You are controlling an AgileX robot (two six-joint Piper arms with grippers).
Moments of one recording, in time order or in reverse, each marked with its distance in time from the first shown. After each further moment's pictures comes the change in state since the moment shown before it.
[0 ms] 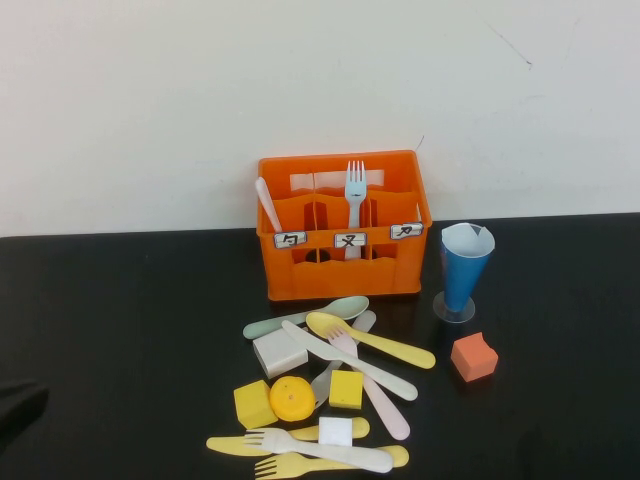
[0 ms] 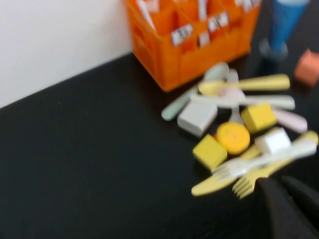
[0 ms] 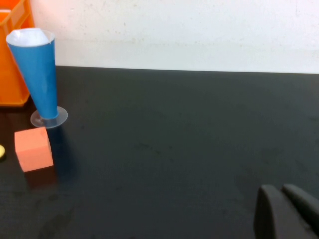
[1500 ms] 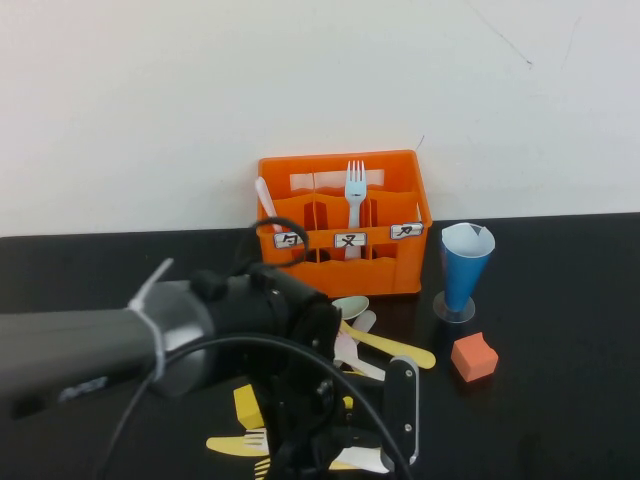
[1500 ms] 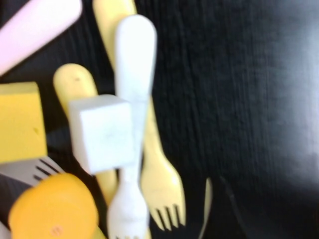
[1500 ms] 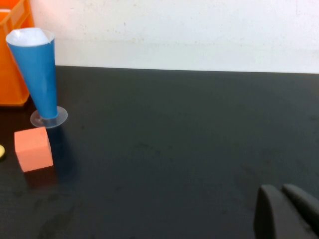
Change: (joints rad) right arm 0.000 0.000 0.000 0.000 0.000 0.000; left arm -0.721 1.259 -0.406 0.308 -0.038 0.407
